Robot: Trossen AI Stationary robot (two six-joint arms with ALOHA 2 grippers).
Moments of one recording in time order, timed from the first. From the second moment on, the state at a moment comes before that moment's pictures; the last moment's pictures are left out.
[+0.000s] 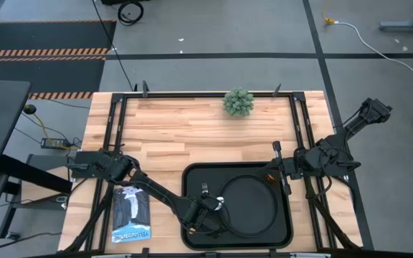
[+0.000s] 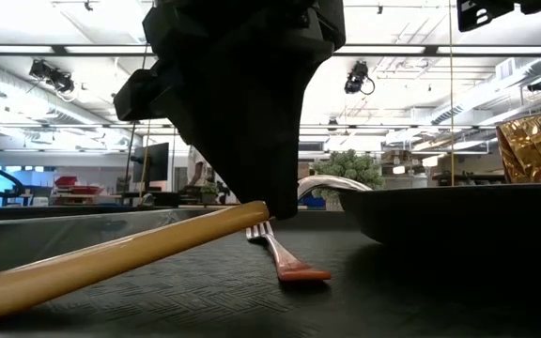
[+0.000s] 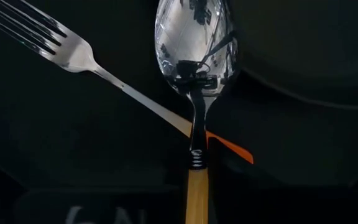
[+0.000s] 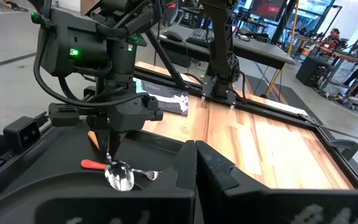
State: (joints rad) left arm -0.52 2.29 1.89 -0.89 -0.24 -1.26; right arm 0.60 0.73 0.44 0.09 0.47 -0.15
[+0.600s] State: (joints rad) left arm -0.51 2.28 2.07 -1.32 -0.18 -1.51; right arm 0.60 0.73 0.44 0.09 0.47 -0.16
